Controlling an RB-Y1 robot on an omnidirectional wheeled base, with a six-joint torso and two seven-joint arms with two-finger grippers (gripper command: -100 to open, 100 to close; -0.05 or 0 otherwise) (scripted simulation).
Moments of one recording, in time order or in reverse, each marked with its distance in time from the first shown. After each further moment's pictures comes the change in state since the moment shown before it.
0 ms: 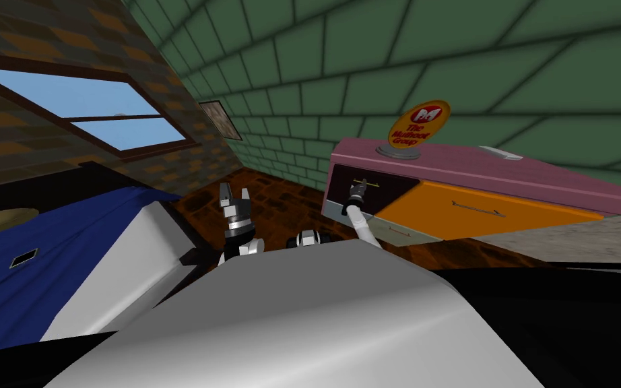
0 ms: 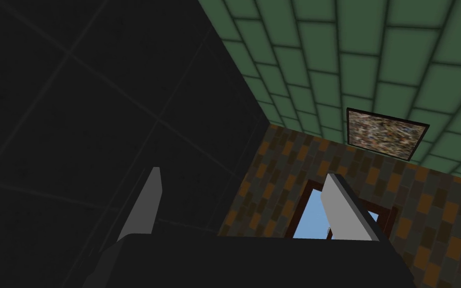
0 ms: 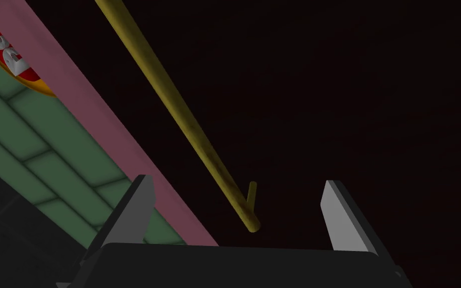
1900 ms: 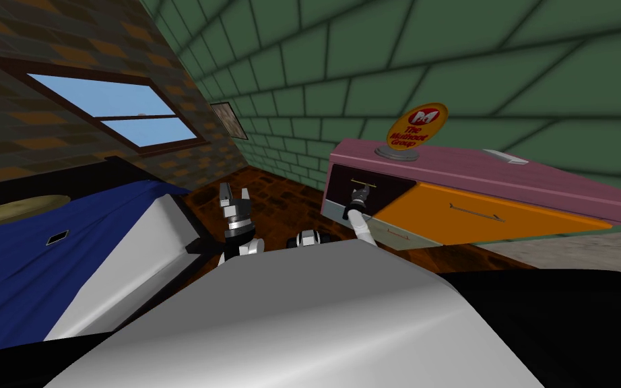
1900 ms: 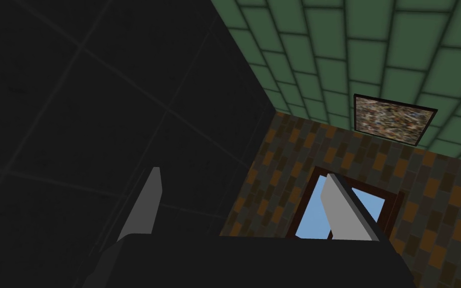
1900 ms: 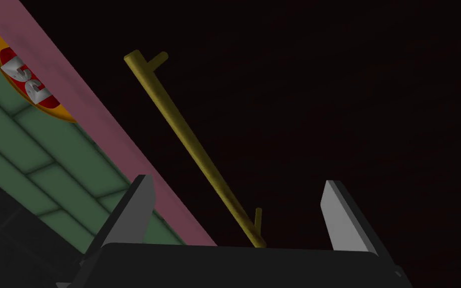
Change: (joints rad) left arm 0.000 0.000 0.000 0.000 0.000 0.000 0.000; right arm 0.079 0.039 -0.027 -0.035 0.019 0.010 -0.013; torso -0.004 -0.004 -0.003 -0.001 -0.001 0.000
